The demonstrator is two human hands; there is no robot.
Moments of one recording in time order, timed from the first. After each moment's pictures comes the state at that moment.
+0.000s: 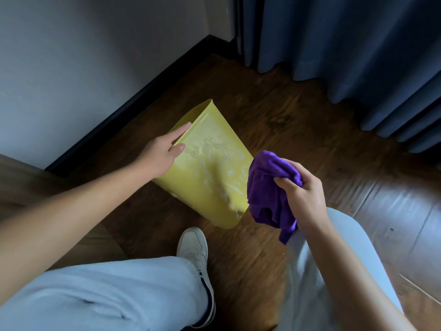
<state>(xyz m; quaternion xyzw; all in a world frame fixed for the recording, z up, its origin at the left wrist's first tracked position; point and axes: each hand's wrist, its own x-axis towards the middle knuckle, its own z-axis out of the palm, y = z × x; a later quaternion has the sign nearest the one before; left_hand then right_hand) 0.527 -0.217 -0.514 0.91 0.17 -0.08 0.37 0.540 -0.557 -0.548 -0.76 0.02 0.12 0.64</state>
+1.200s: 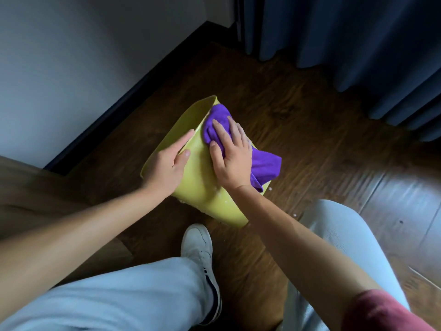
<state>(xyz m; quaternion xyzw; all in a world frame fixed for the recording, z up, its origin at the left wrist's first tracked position) 0.496 -0.250 -0.522 0.94 0.14 0.04 0.32 0.573 -0.398 -0.597 -0.85 -0.16 -0.02 0.50</state>
